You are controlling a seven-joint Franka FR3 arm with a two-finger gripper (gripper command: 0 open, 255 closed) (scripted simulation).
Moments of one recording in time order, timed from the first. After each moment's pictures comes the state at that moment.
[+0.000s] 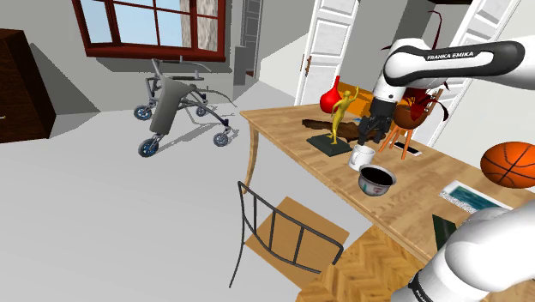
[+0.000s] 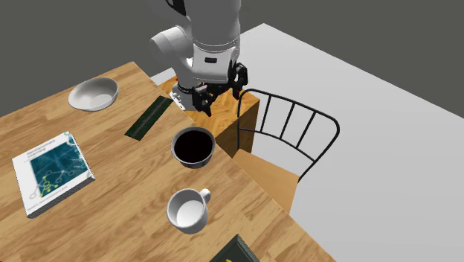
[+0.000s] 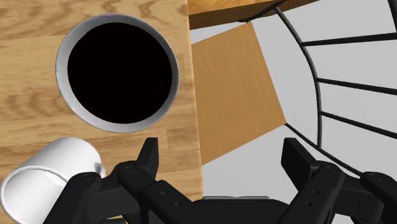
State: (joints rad) arm -0.11 -0.44 -0.26 -2.28 -0.06 1.79 -0.15
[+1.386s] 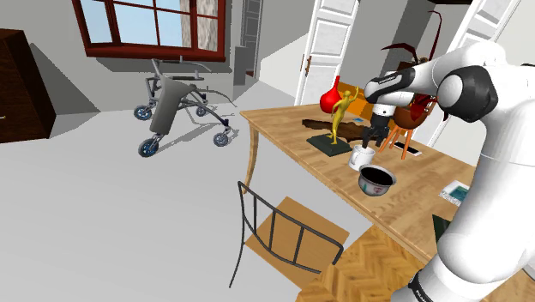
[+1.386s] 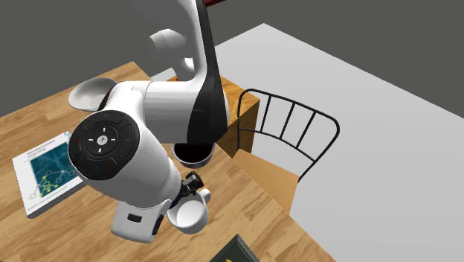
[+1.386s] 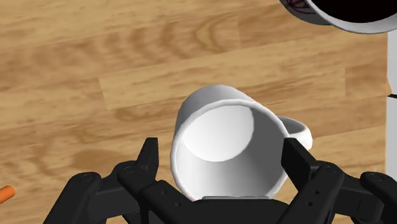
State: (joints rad) arm -0.28 0.28 -0.48 -1.79 0.11 1.93 -0.53
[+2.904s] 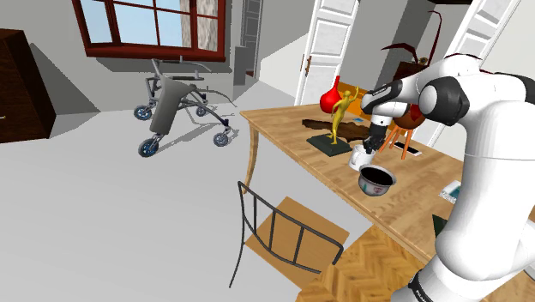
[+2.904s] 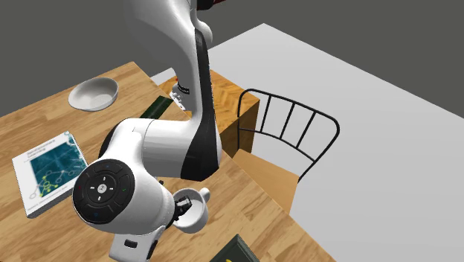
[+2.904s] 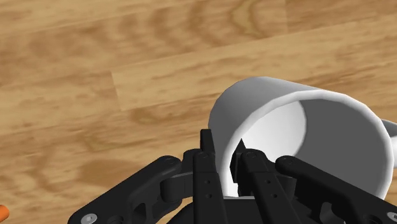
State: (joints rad) arm -0.33 0.43 -0.48 -1.74 0.17 2.01 -0.59
